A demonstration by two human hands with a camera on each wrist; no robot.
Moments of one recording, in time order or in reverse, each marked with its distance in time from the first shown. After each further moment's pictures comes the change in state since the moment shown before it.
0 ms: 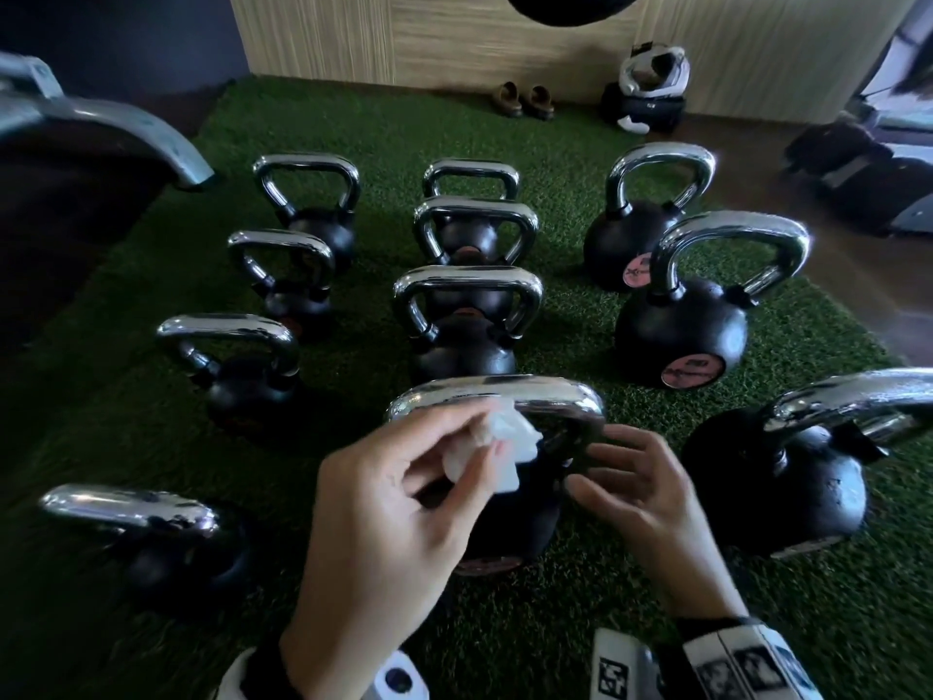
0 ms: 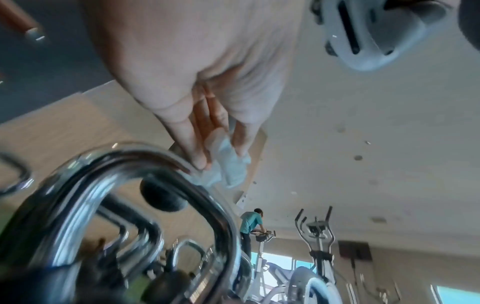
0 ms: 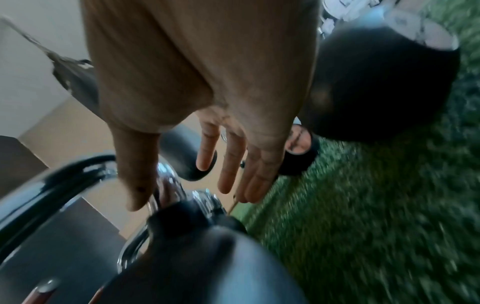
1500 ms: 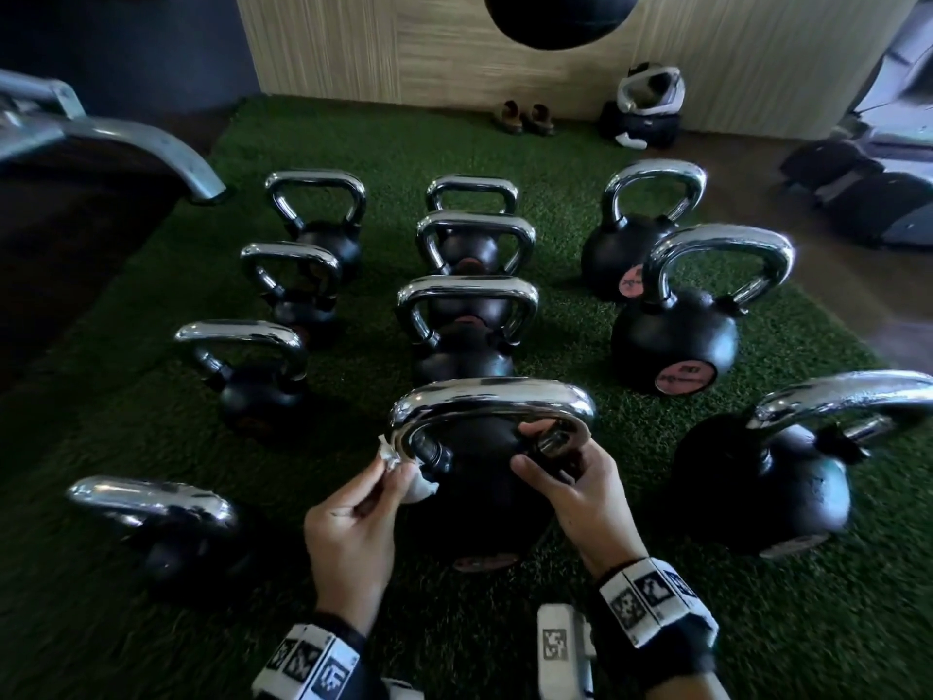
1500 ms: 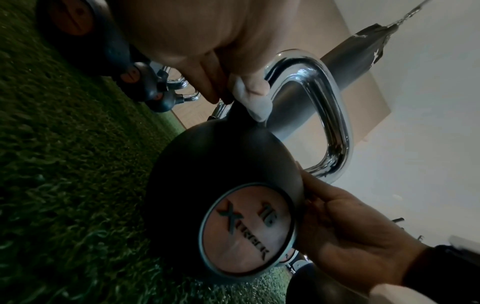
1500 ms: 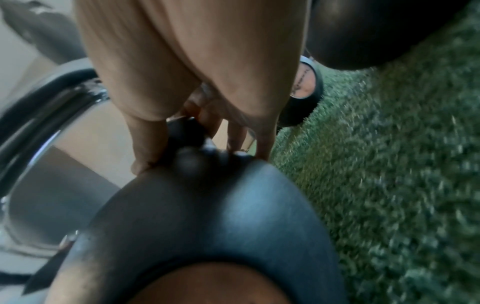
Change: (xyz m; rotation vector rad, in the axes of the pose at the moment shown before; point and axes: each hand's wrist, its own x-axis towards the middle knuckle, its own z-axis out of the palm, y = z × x) left_hand -0.040 -0.123 0.010 -0.171 0.446 -0.309; right_hand 0.021 0.026 0.042 0.078 -0.071 -0.097
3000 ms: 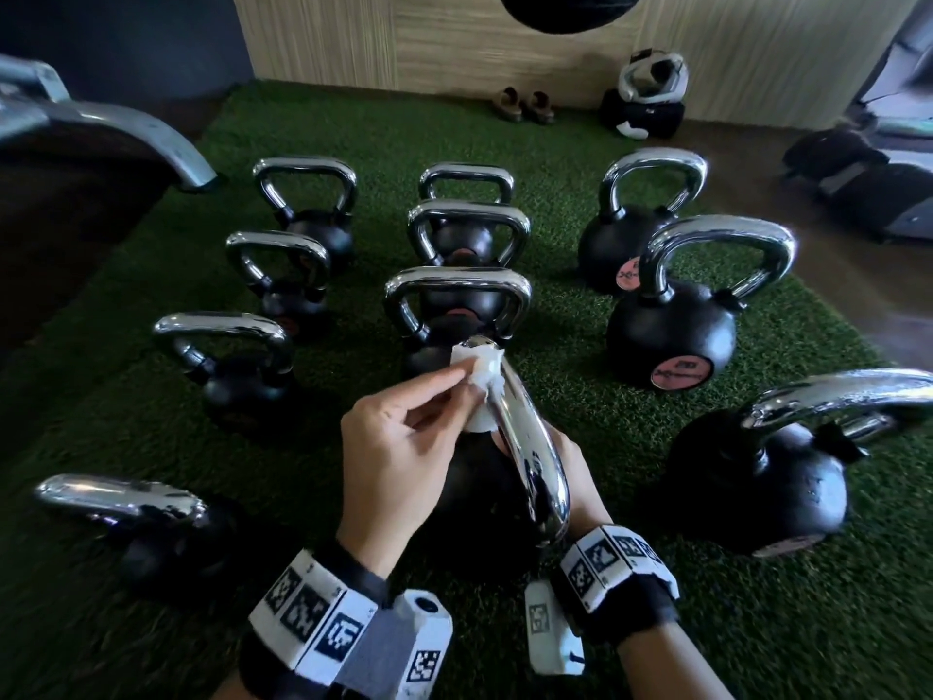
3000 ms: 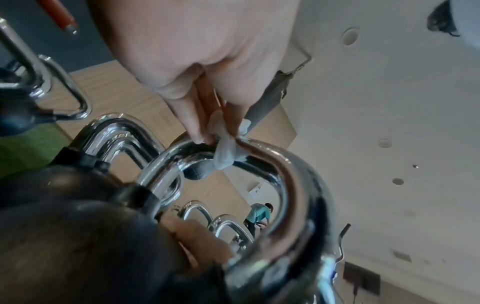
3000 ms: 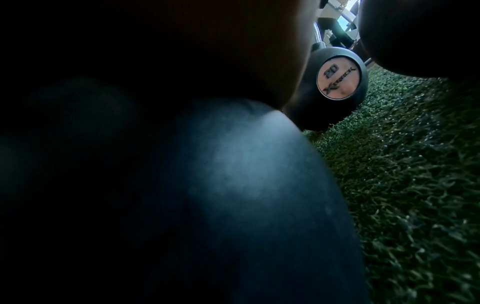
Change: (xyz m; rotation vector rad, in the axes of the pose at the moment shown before) left_hand 0.030 0.074 0.058 0.148 -0.262 0.306; right_hand 0.029 0.002 0.009 -0.301 -0.168 0.077
